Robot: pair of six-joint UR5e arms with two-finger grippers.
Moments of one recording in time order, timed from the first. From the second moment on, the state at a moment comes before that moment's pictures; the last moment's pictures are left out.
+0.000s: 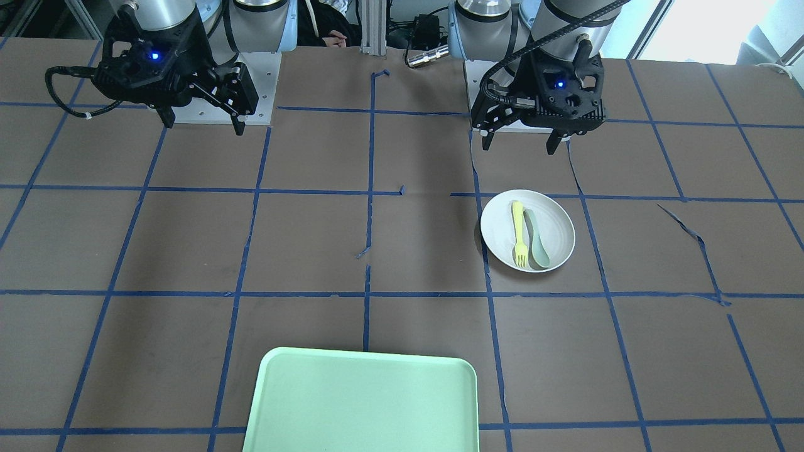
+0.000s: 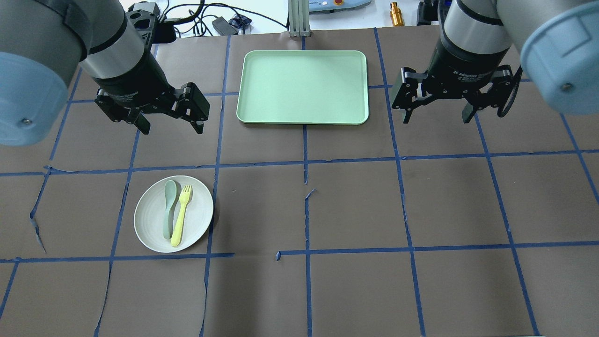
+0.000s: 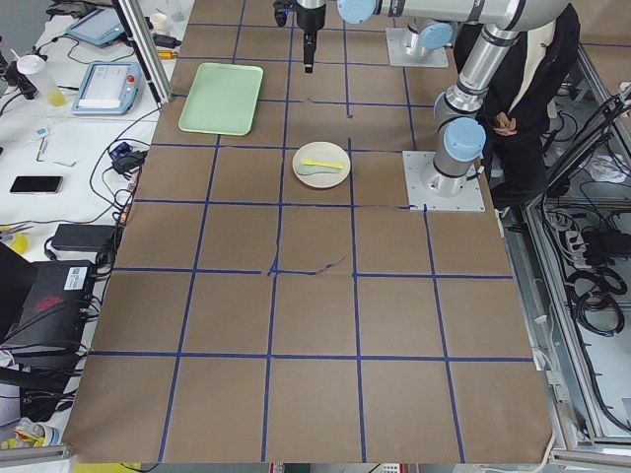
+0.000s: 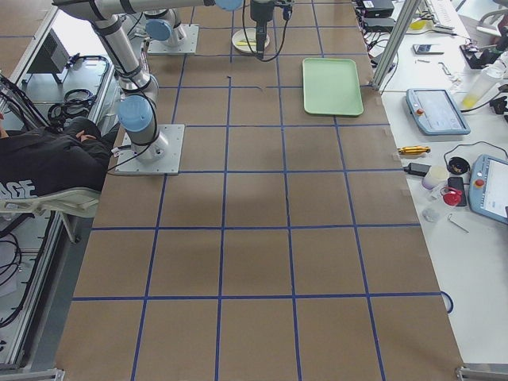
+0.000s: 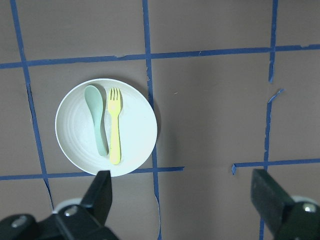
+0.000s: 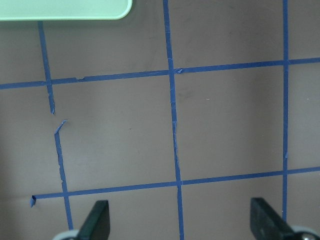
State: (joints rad) left arm -1.64 -1.51 -1.62 -1.56 1.56 -0.02; right arm 1.65 -1.64 1.58 -1.51 -1.61 0.16
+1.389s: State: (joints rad) left arm -1.64 -1.50 -1.62 -1.56 1.56 -0.03; right arm 1.65 -1.64 1.59 -1.53 -1.62 0.16
